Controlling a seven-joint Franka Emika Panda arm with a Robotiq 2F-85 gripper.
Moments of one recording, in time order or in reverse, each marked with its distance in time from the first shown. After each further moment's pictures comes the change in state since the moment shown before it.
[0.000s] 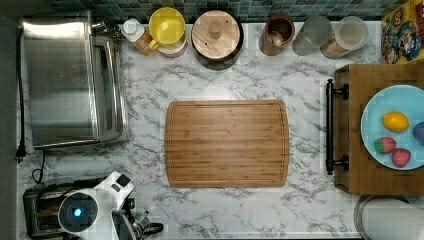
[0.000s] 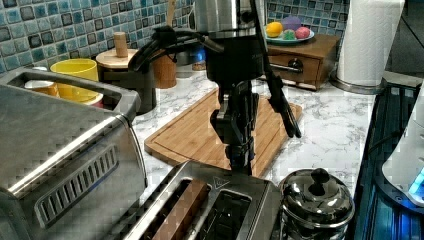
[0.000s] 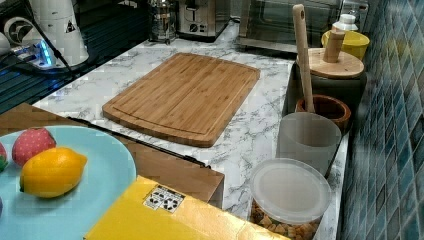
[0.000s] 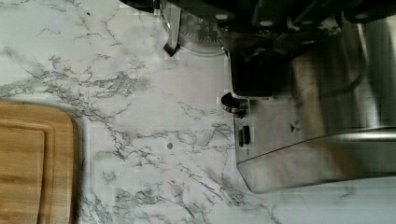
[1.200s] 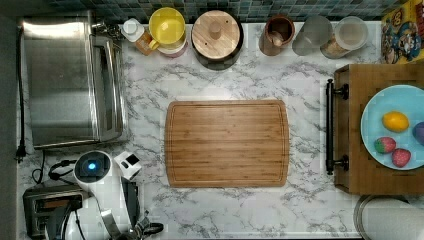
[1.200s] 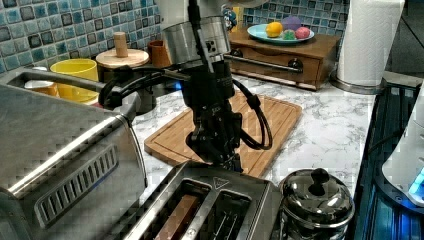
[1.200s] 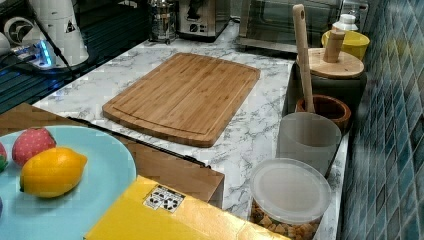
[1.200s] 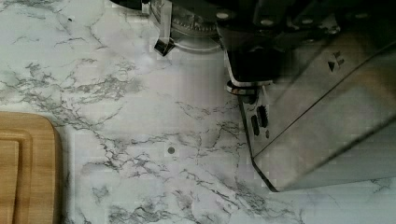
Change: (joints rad) arm -0.010 0.224 -0.072 0.146 0.021 -0.092 0.000
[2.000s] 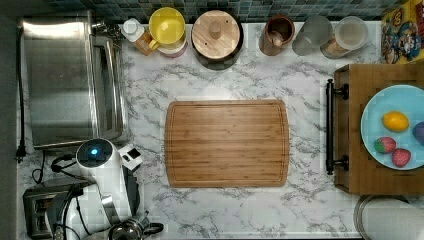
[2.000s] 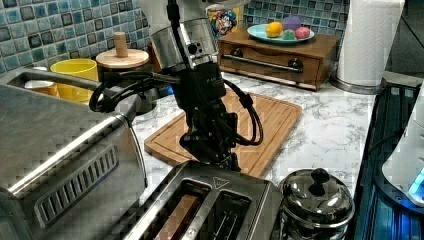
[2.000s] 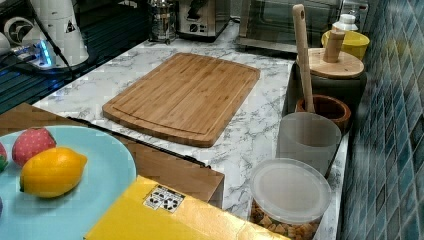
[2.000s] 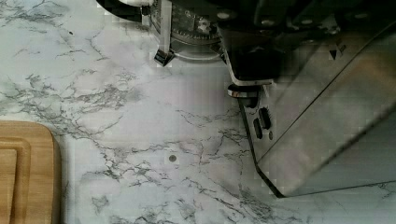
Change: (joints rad) arm 0.002 0.051 -0.028 0.057 0.007 -0.070 0.000
